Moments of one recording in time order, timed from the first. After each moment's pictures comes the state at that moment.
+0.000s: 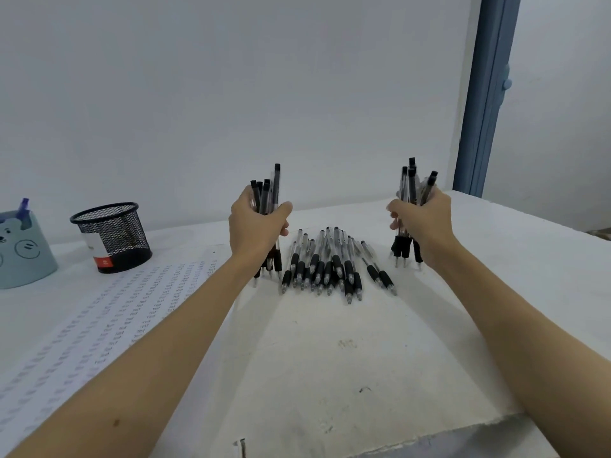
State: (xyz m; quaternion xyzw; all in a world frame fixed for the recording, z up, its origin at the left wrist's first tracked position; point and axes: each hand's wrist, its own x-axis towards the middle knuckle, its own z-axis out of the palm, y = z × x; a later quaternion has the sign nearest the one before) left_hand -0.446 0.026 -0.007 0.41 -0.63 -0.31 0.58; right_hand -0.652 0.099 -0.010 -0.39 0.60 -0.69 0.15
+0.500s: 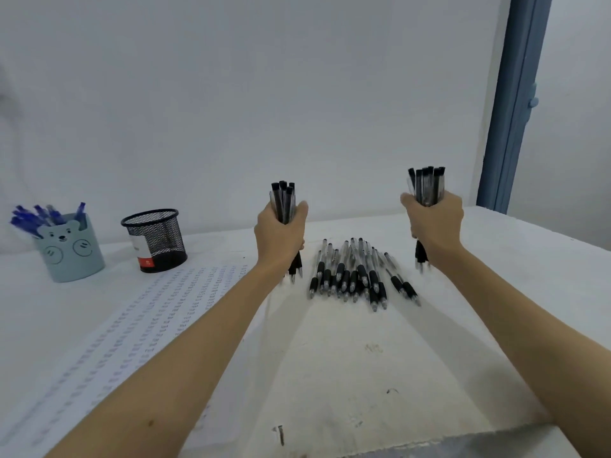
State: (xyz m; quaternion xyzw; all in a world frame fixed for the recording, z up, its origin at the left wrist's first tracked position) left_hand -0.436 0.042 0.001 0.41 -0.61 -0.33 0.59; right_hand -0.631 0.091 0.007 -0.38 0.61 -0.69 0.08
